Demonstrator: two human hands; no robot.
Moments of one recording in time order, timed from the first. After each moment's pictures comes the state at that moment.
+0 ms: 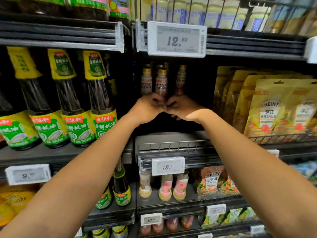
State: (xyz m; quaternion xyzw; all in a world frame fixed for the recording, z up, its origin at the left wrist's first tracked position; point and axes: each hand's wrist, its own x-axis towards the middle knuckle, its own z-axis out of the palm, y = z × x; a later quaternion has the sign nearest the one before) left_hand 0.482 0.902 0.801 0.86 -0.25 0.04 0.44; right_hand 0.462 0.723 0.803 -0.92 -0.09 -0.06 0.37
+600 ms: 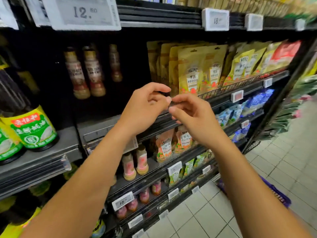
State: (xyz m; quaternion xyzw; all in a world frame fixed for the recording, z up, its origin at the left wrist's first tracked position) left_hand 0.328 0.837 0.808 0.67 -0.44 -0.09 0.60; right_hand 0.210 0.709 0.790 -0.81 0.05 -0.32 0.49
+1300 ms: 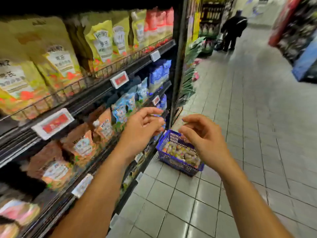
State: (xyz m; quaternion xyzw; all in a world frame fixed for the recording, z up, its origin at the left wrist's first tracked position) left_hand 0.117 0.579 0.723 0.53 -0.47 -0.39 0.59; right_hand -0.065 0.533 0.710 -0.67 0.35 -0.46 0.46
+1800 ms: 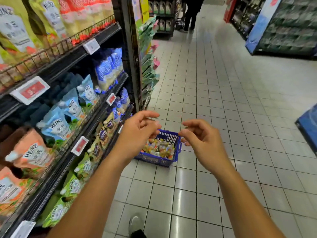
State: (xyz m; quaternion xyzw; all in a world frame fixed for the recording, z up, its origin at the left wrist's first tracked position) left_hand 0.020 0.442 0.682 0.51 -0.51 -0.48 0.50; right_hand -0.180 0.451 0.677 -0.58 0.50 -0.48 0.44
